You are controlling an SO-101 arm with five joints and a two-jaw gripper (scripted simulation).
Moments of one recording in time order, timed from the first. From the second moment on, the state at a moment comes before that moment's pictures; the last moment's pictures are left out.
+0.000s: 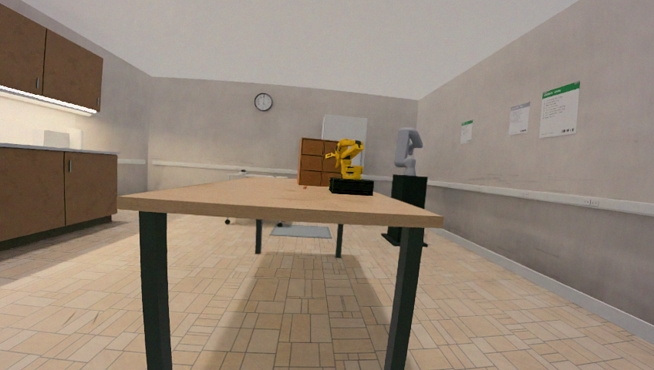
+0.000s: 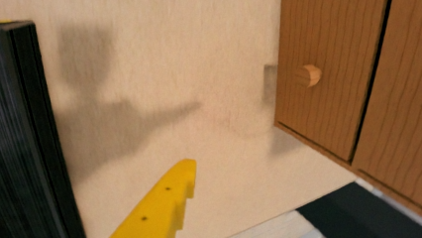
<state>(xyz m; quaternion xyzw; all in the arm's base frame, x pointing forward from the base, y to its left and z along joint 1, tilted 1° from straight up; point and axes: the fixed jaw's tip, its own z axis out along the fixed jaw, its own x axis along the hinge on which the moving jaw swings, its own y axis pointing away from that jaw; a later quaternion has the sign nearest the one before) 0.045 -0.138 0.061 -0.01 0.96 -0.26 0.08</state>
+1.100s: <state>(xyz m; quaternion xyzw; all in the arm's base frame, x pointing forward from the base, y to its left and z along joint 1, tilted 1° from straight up) 0.043 -0.139 0.061 -0.35 0.89 -0.27 -0.01</state>
